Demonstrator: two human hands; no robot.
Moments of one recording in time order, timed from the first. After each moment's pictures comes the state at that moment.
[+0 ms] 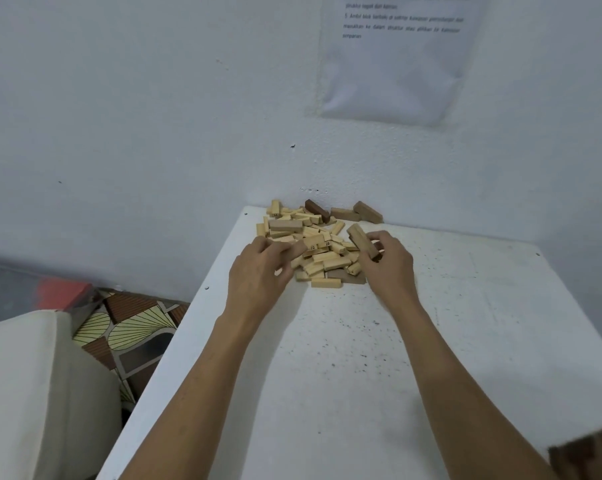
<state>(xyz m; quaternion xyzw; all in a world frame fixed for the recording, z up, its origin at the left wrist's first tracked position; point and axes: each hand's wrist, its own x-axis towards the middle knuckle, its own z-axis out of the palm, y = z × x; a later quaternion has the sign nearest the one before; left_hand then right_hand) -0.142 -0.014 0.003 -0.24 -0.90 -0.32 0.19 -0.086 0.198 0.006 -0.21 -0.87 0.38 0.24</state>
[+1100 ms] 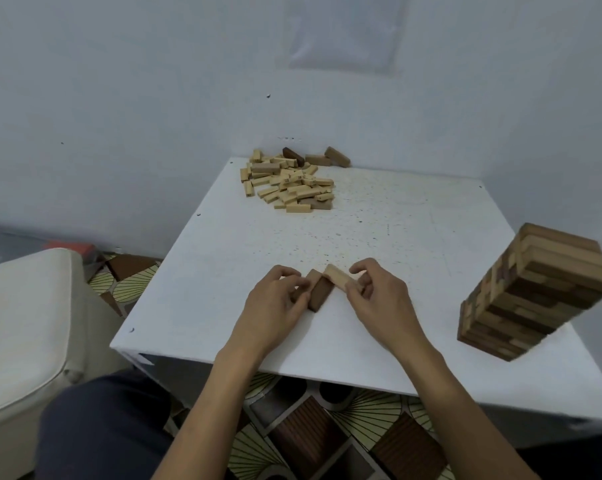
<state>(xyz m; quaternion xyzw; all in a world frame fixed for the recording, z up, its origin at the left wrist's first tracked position) 0.065 -0.036 -0.031 -0.29 -0.89 -0.36 0.00 0.142 0.145 -0.017 -0.12 -0.90 0.37 0.18</state>
